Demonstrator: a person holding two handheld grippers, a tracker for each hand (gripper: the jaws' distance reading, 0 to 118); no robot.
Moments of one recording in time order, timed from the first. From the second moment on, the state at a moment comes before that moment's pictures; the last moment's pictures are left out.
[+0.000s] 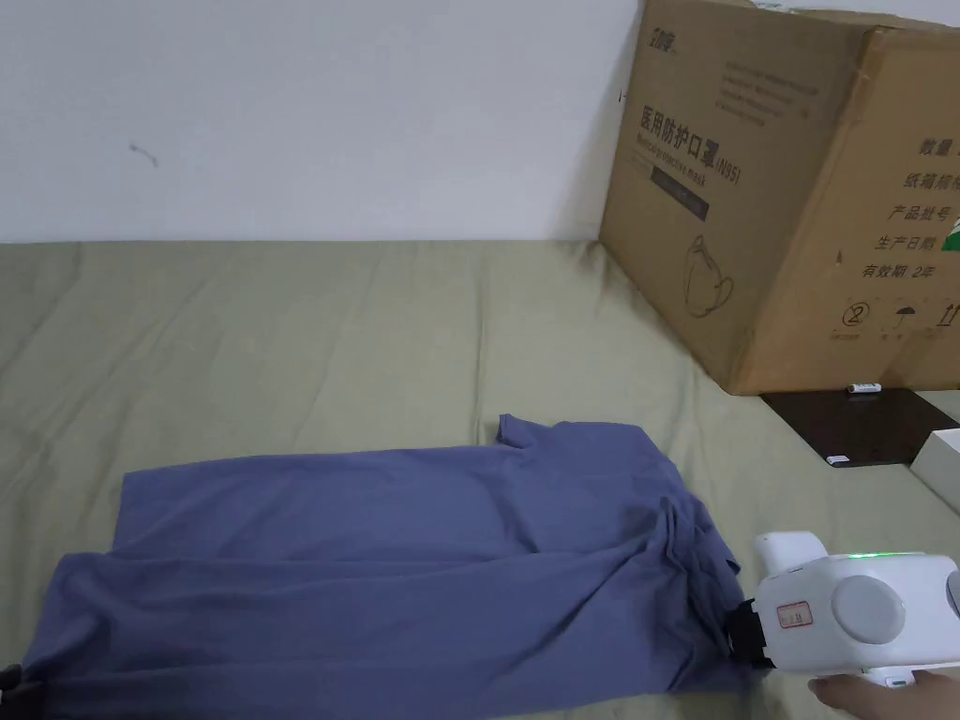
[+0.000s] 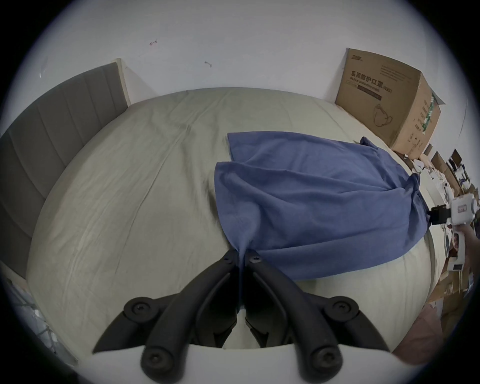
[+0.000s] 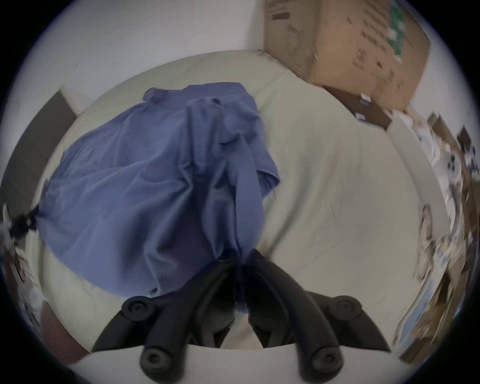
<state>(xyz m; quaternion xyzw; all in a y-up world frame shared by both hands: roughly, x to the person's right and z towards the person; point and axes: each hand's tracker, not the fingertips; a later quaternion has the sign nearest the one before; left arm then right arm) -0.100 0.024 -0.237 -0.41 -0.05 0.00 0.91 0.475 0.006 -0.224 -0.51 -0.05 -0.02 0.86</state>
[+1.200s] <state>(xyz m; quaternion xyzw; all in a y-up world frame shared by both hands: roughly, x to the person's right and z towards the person) -0.103 0.152 -0.131 -0.06 -0.06 0.02 1.00 0.374 0.141 -0.095 -0.11 0.03 -0.09 0.99</state>
